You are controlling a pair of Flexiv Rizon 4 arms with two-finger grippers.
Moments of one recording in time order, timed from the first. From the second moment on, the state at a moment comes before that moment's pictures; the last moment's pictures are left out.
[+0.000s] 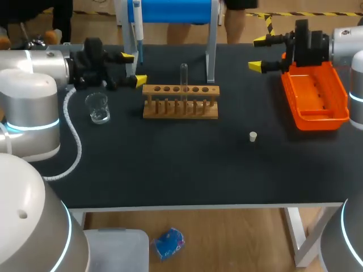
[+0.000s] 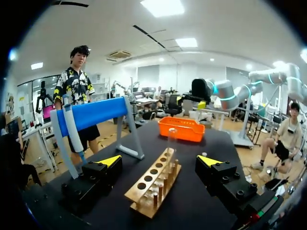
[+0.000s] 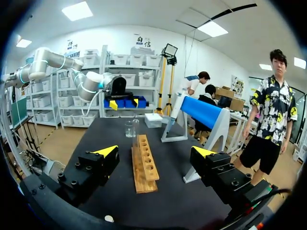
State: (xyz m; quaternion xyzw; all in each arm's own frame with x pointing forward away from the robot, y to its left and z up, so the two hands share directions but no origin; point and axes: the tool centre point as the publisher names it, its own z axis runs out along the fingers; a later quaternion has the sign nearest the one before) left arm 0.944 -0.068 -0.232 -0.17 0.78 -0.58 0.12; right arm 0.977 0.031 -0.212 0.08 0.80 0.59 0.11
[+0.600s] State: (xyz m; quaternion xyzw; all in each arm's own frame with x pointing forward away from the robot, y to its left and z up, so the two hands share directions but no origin) left arm 0.915 -0.073 -0.259 -0.19 0.78 -0.59 0.14; right arm 0.969 0.044 -0.205 0.05 0.80 0.60 0.10
